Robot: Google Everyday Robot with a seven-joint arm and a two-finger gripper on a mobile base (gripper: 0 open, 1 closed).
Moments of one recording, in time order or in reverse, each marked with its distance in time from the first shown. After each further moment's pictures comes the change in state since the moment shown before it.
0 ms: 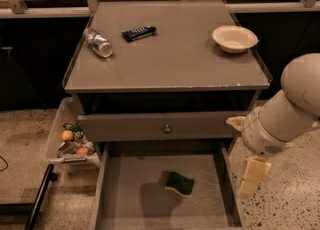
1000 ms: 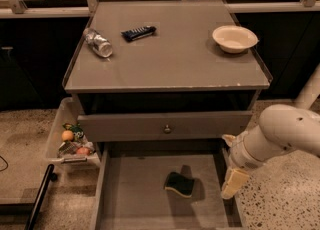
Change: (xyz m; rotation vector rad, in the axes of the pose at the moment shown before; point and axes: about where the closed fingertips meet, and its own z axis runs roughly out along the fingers) arm 0.057 -0.045 0.133 0.047 -0.048 0.094
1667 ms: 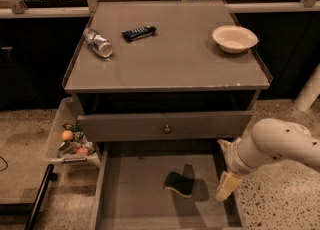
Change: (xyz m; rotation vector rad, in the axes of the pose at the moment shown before) arm 0.012 -0.010 0.047 0.037 -0.018 -0.020
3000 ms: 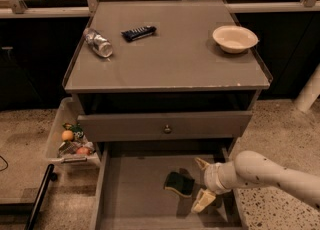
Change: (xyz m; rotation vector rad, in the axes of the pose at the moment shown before) arm -0.013 0.024 0.139 -0.034 -0.280 -0.029
